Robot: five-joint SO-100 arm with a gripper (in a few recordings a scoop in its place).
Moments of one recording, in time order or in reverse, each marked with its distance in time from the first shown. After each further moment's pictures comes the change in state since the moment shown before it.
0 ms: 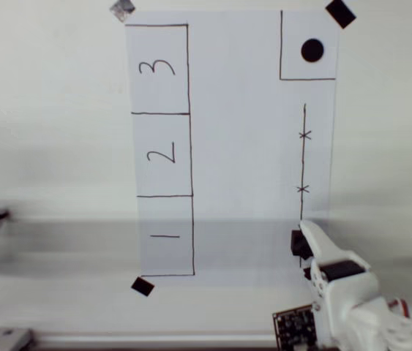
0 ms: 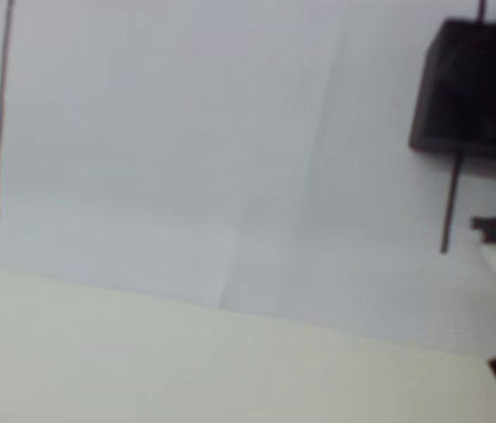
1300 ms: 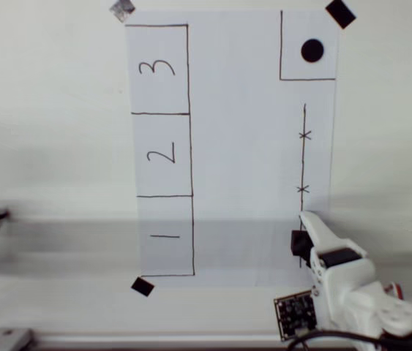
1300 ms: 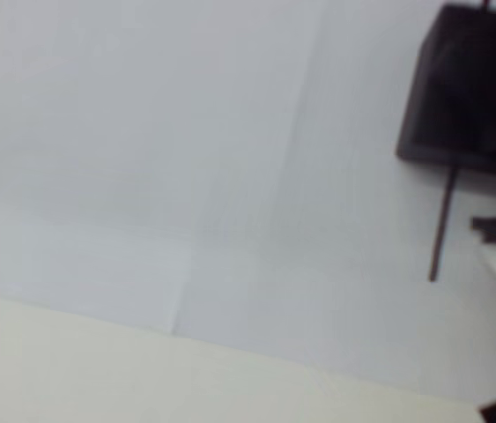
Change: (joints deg) arm 0.9 -1.5 5.1 -5.6 -2.0
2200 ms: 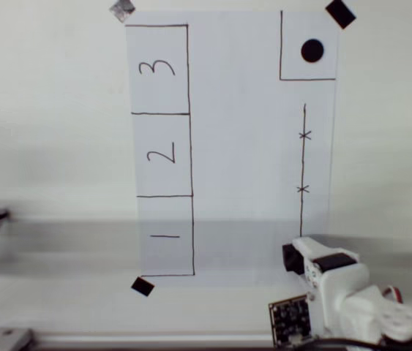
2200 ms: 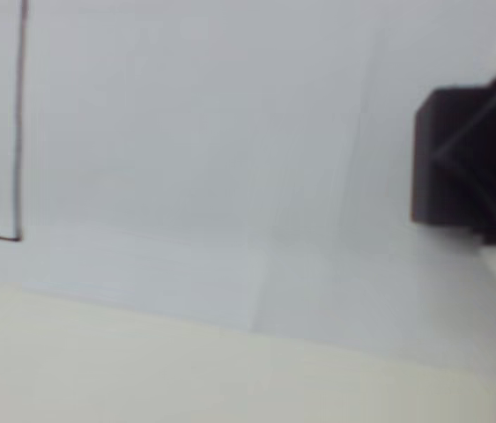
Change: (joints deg) arm 0.3 1.7 -2.6 -1.8 2.7
